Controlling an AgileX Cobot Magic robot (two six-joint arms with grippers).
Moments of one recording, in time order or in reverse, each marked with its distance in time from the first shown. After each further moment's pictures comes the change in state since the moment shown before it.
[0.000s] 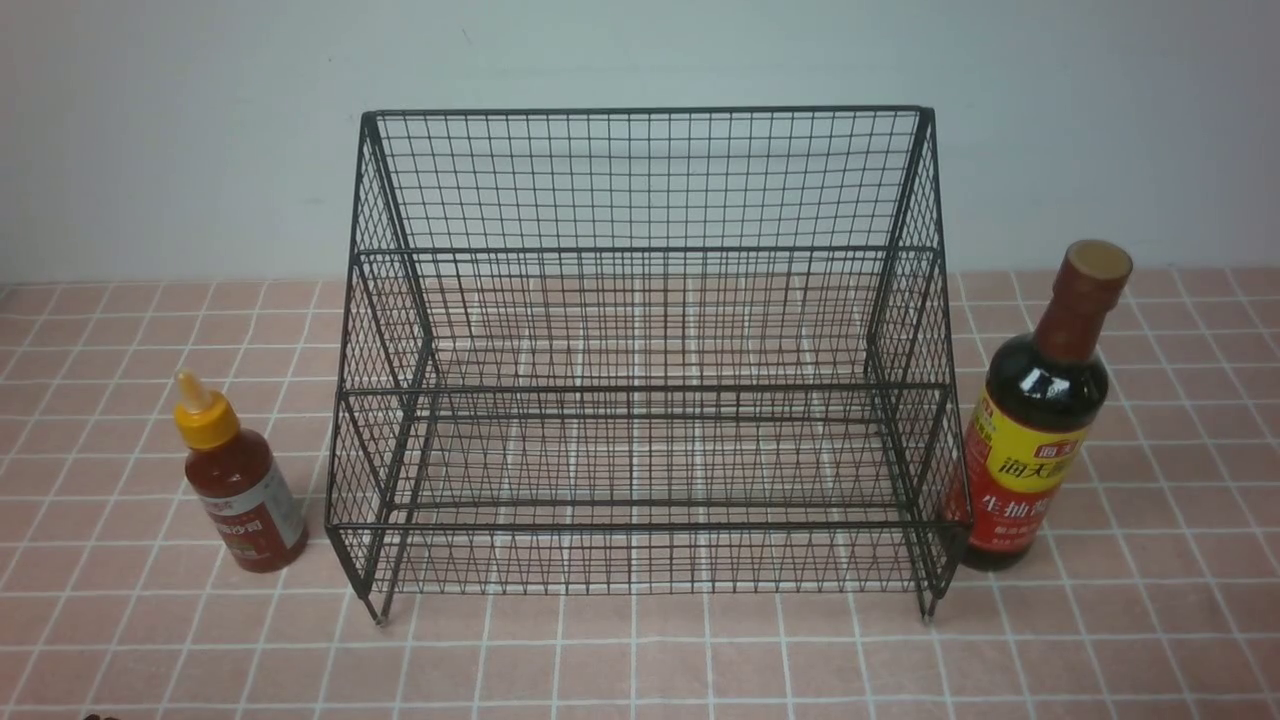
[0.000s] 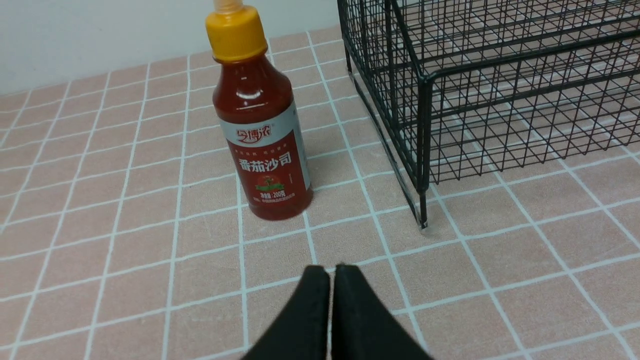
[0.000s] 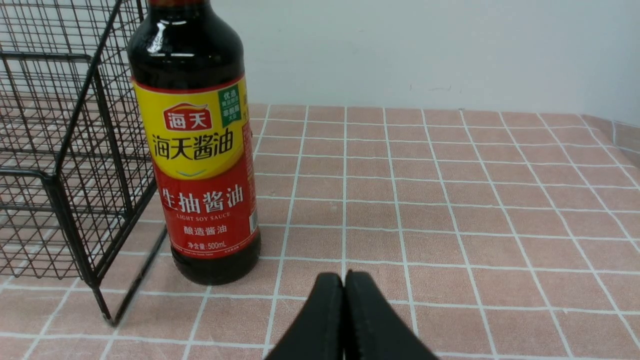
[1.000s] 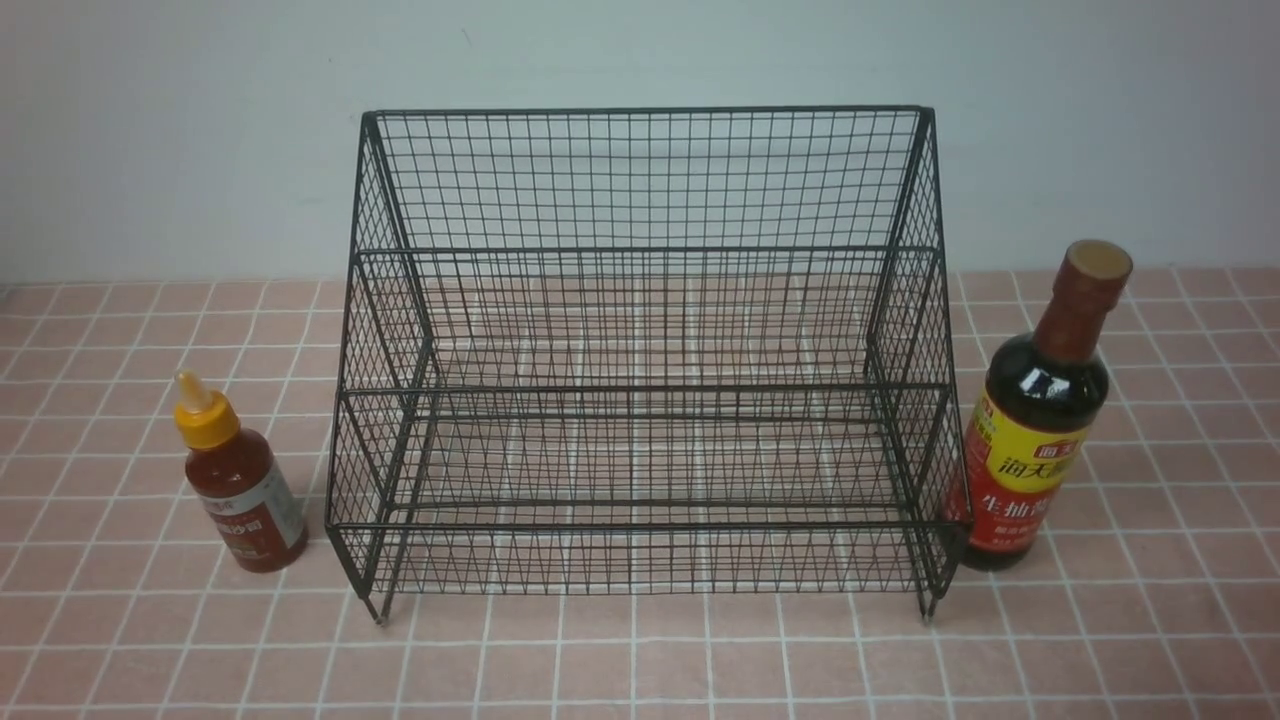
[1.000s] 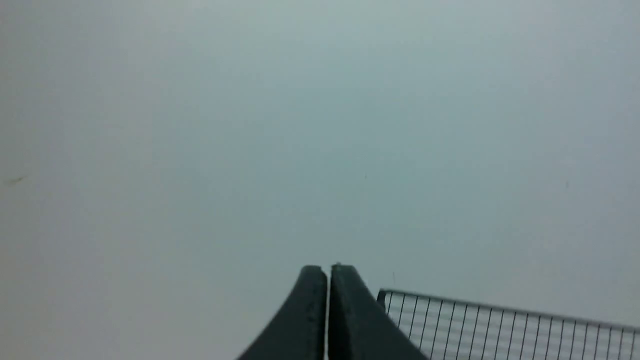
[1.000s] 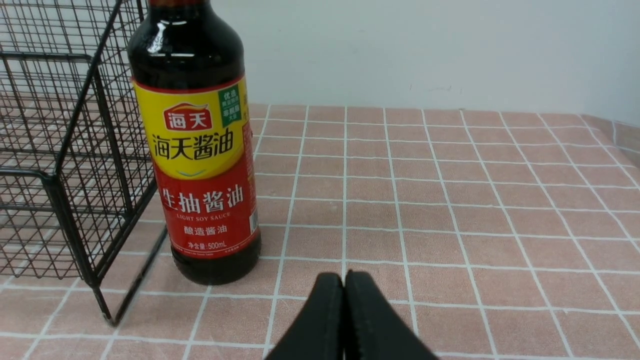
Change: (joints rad) right arm 0.000 0.000 0.000 0.000 0.000 0.000; left arm 0.000 0.283 -0.109 -0.193 -0.826 -0.081
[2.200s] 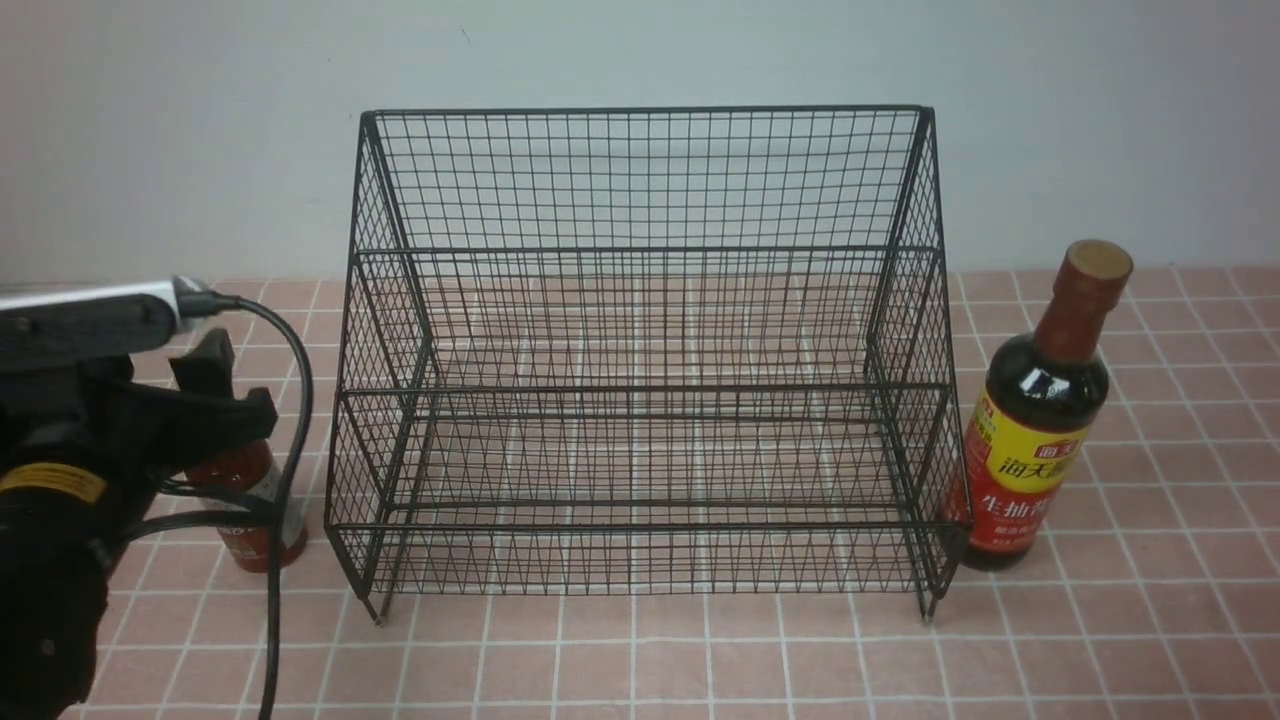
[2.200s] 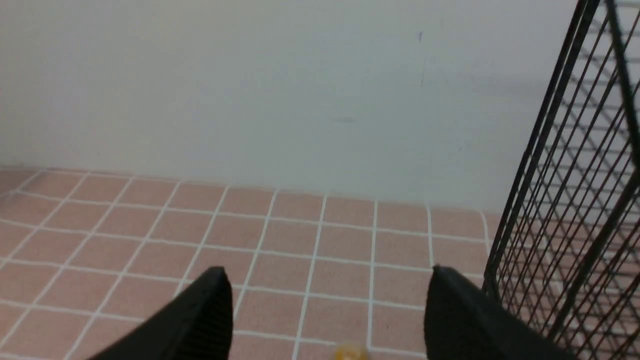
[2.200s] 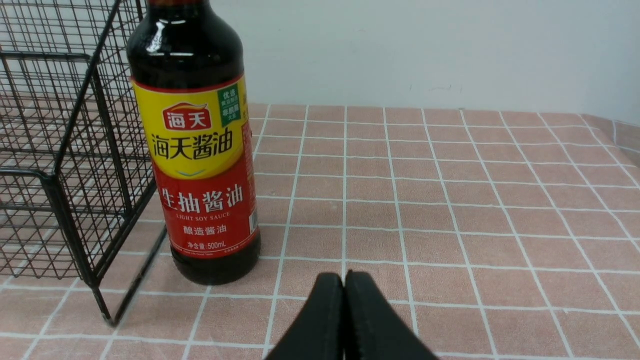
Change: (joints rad) right arm 0.000 0.000 0.000 0.000 0.000 0.000; left arm 0.000 1.160 -0.327 -0.113 -0.293 0.055
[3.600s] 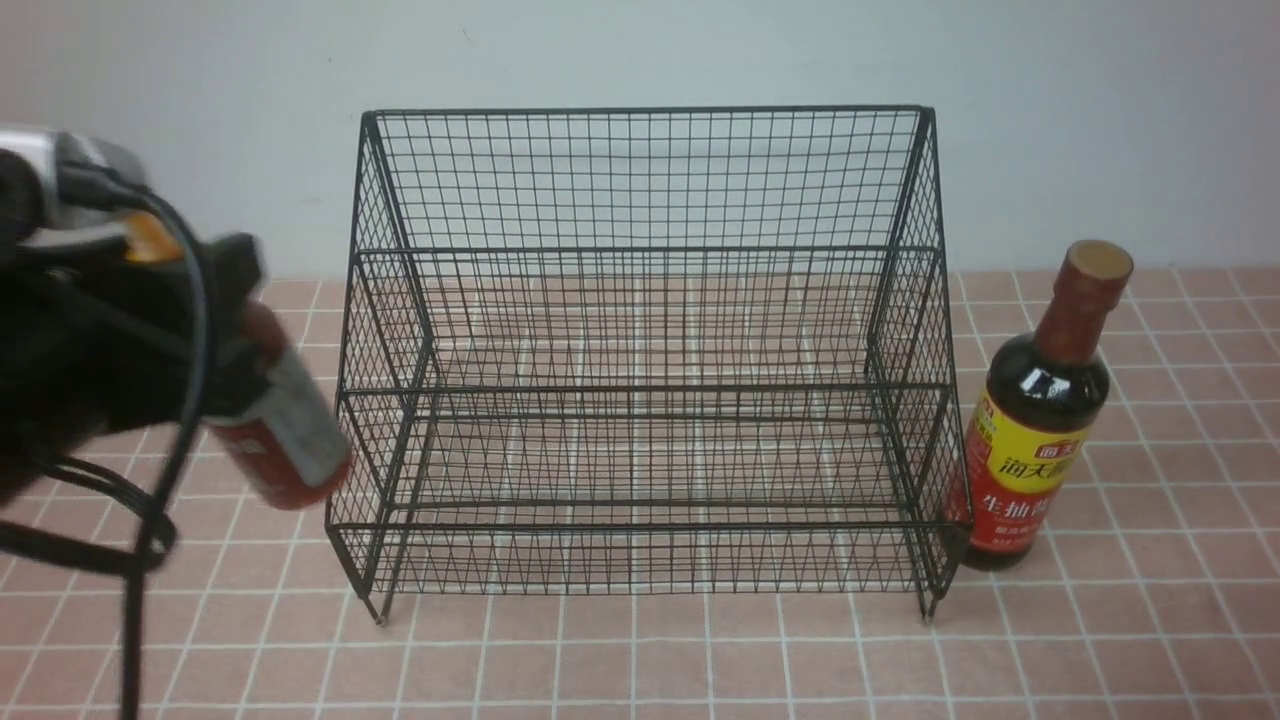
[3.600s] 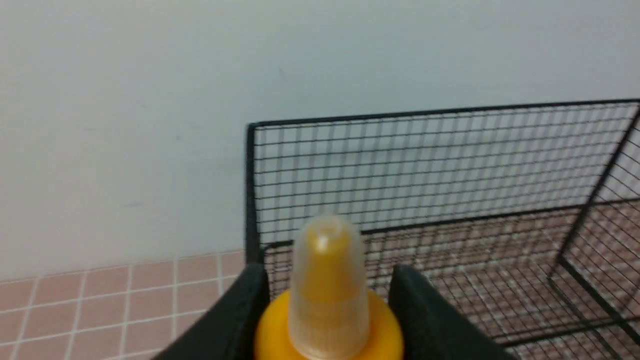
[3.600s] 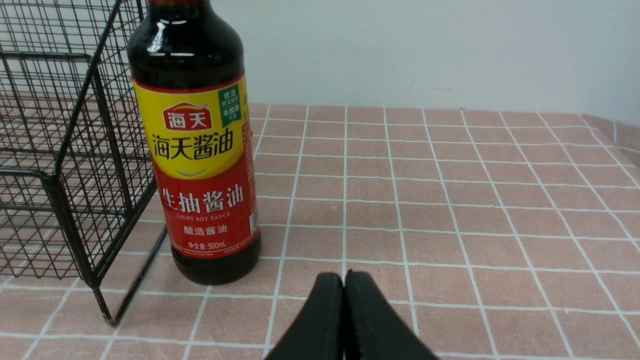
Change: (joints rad) right arm 0.000 0.000 0.000 0.000 0.000 0.000; left arm -0.193 -0.548 -0.201 0.051 0.746 0.073
